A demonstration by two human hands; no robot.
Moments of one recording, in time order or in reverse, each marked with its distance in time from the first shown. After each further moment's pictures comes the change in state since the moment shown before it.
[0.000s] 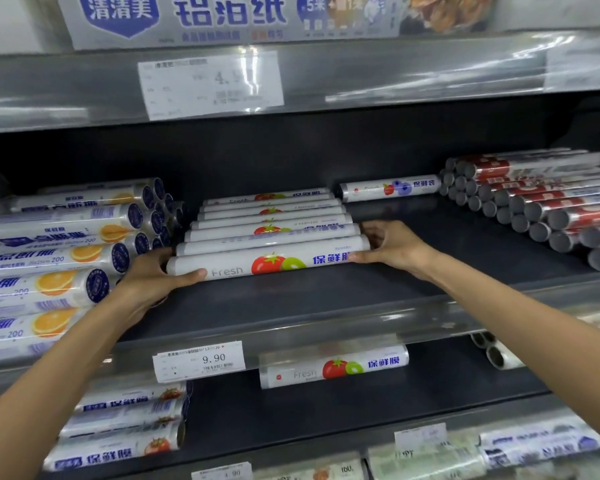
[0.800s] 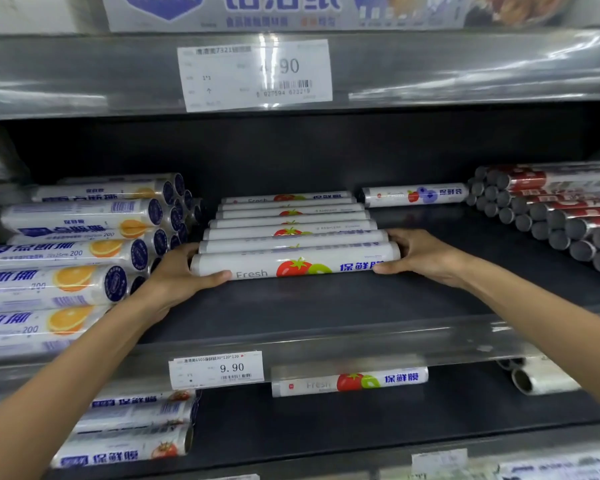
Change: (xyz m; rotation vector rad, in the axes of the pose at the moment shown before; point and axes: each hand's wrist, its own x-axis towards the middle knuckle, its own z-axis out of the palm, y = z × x) left_hand 0.018 -0.010 0.007 -0.068 -0.031 0.116; right_hand 0.020 0.008 -0.003 0.079 -0.167 0.005
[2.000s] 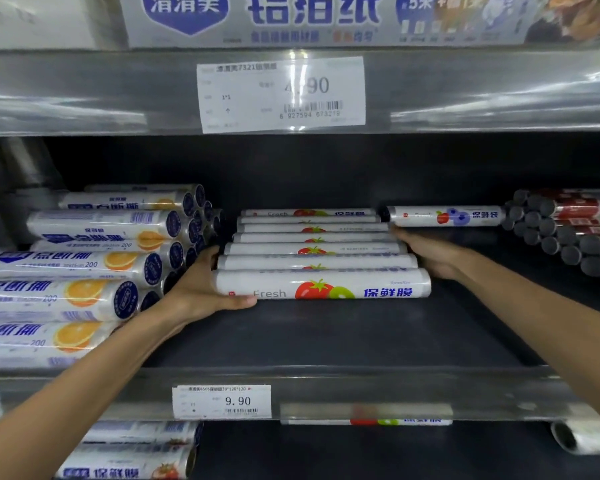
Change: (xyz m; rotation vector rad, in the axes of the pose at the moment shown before) left_hand 0.013 0.000 0.008 0.010 -0.041 0.024; right_hand 0.077 -0.008 -0.010 0.375 -0.031 0.224
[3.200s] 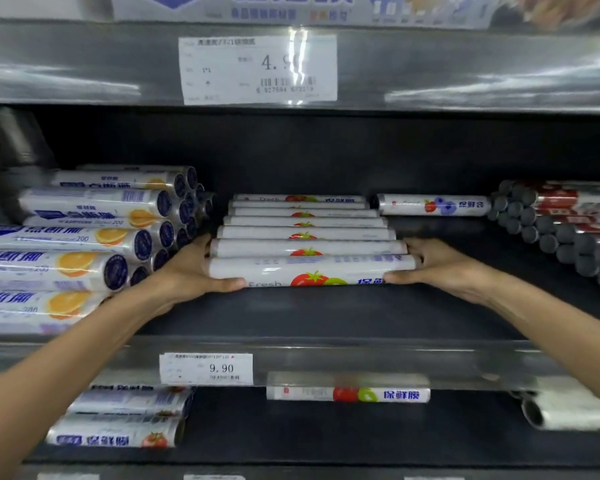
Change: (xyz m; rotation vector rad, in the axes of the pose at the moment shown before) left_hand -0.015 0.007 -0.003 0.039 -0.121 -0.025; right_hand -0.080 0.021 -0.004 -0.389 -0.097 -0.256
